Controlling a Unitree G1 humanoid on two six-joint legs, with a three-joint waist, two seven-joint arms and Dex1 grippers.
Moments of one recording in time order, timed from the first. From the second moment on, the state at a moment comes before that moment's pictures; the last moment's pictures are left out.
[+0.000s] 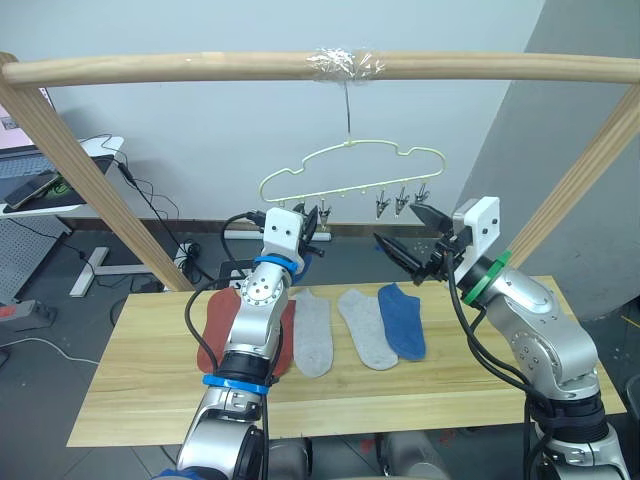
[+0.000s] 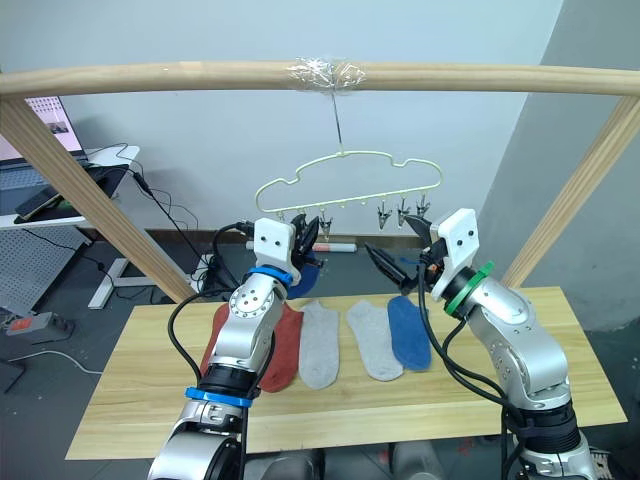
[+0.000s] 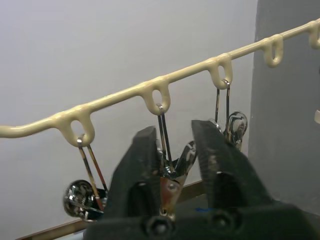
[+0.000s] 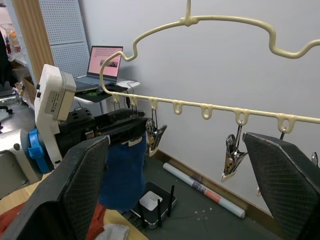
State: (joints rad) left arm -0.49 0.06 0.01 0.32 -0.07 -0.07 -0.19; right arm -0.29 -0.38 0.01 -0.44 0.45 0.51 0.47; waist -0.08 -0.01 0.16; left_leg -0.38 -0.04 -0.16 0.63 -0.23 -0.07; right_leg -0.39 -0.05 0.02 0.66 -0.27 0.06
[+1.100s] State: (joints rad) left arm -0.44 0.18 0.12 0.01 -0.49 0.49 -0.42; right arm -0.40 -0.29 0.22 0.60 0.03 0.27 0.42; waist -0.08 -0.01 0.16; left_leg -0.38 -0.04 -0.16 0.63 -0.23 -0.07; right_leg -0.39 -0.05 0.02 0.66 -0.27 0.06
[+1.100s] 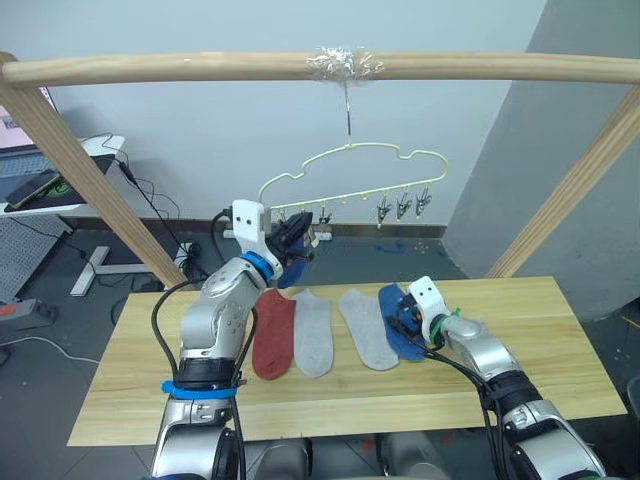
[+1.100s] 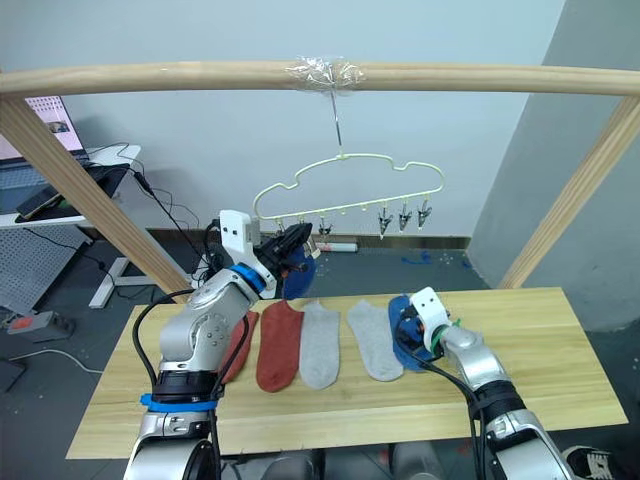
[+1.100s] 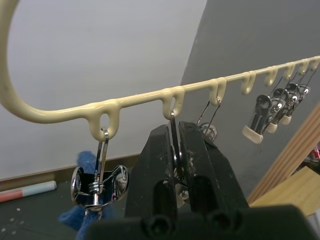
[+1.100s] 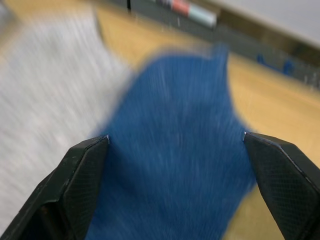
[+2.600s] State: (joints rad) left arm -0.50 0.11 0.46 0.06 -1.25 1.02 -0.10; right arm -0.33 -0.29 0.24 -0.38 0.22 0.79 0.52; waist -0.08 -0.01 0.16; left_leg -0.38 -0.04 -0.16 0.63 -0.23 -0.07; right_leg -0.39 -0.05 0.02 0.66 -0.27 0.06
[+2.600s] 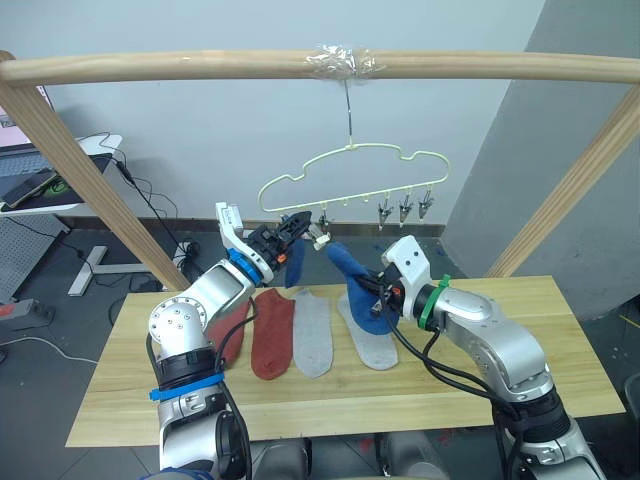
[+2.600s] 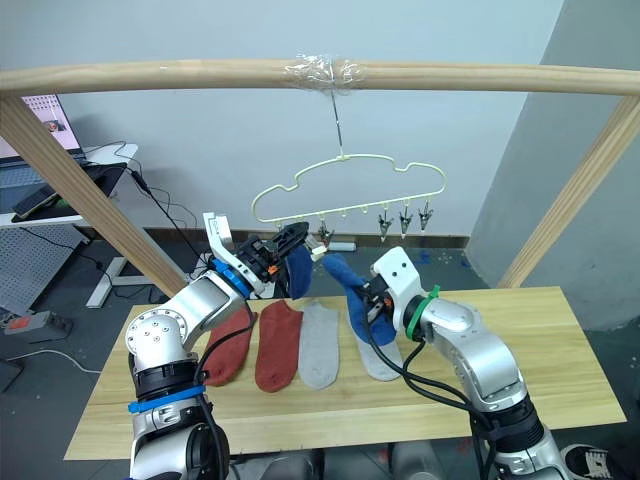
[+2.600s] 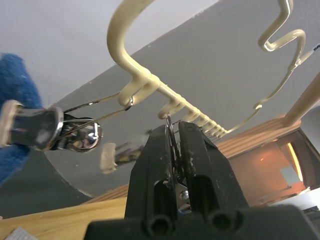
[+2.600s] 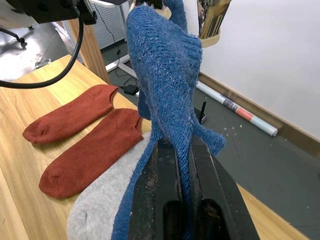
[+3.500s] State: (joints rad) left arm -0.47 0.13 0.38 0.01 -1.22 0.95 -0.15; right arm -0.41 -0.27 0.30 -0.35 0.14 0.75 0.47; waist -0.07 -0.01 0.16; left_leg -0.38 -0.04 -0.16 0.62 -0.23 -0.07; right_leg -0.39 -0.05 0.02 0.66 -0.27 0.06
